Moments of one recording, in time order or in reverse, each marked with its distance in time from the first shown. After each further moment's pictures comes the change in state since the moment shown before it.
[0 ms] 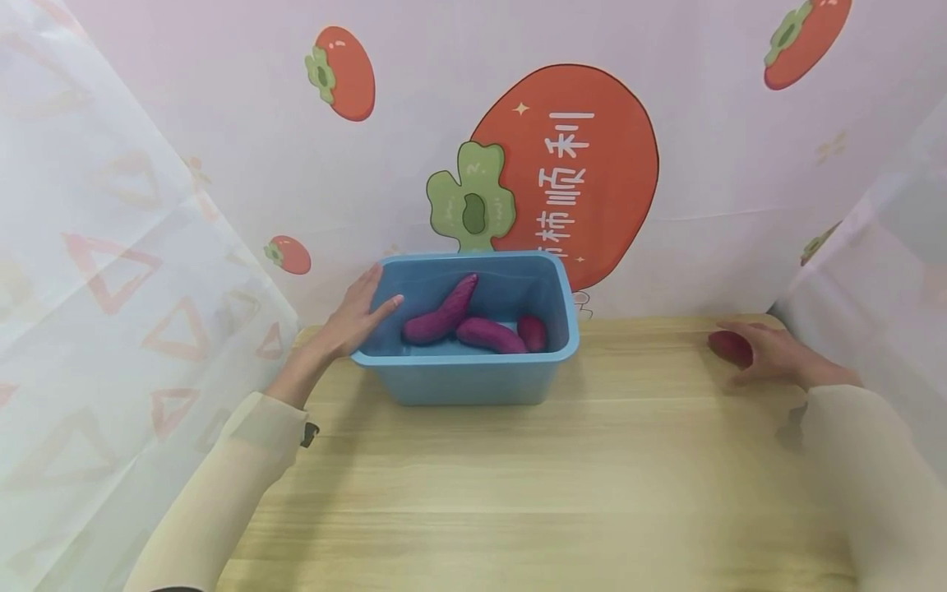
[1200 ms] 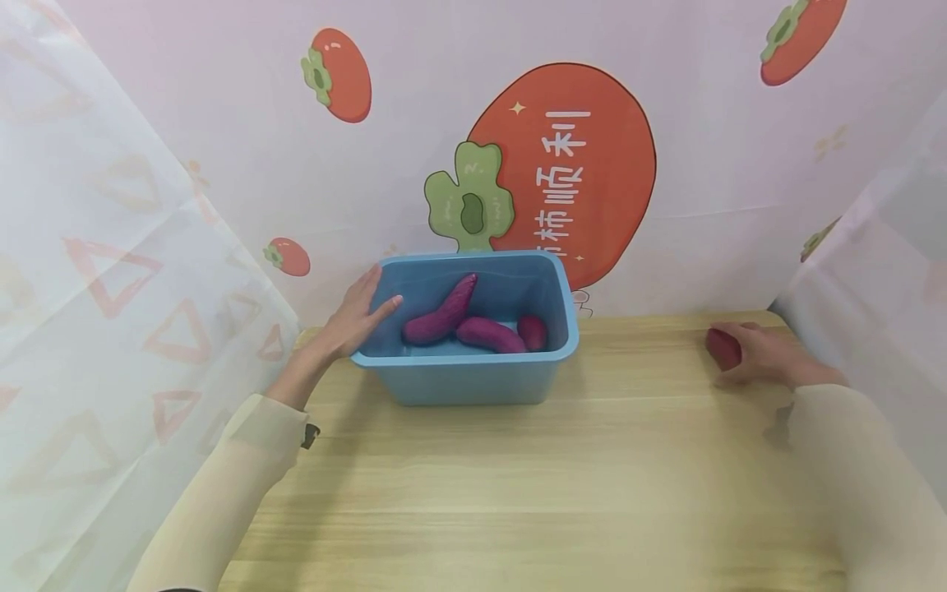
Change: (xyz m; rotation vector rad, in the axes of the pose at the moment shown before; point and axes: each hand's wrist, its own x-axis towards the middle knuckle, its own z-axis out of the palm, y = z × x) left_hand 0.001 0.000 0.002 0.002 0.003 -0.010; right_hand 0.005 -0.004 0.004 -0.090 -0.070 0.089
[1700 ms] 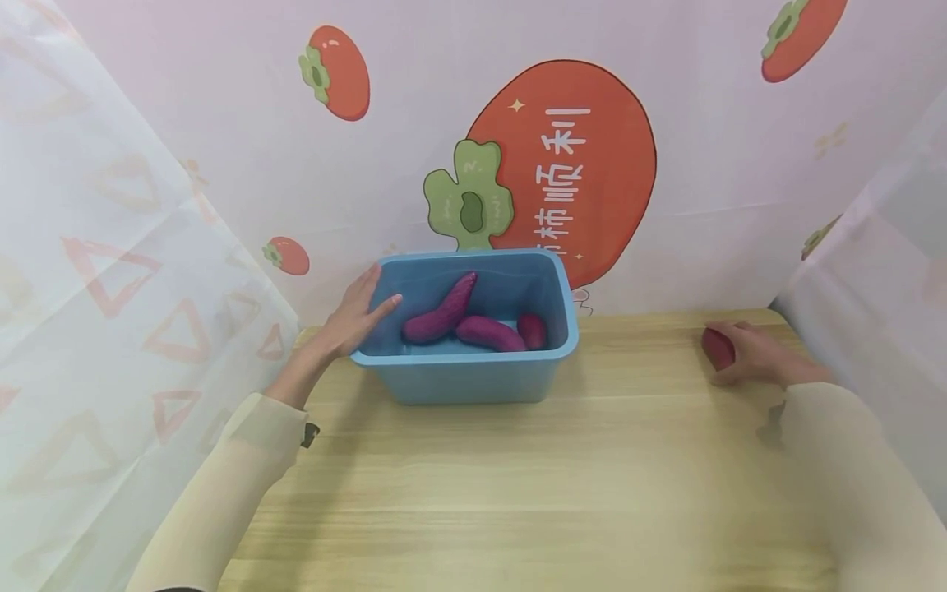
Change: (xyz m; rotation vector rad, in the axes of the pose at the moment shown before) left_hand 0.001 -0.001 0.001 0.006 0.002 0.002; right_hand 0.005 -0.002 0.008 0.050 -0.042 0.020
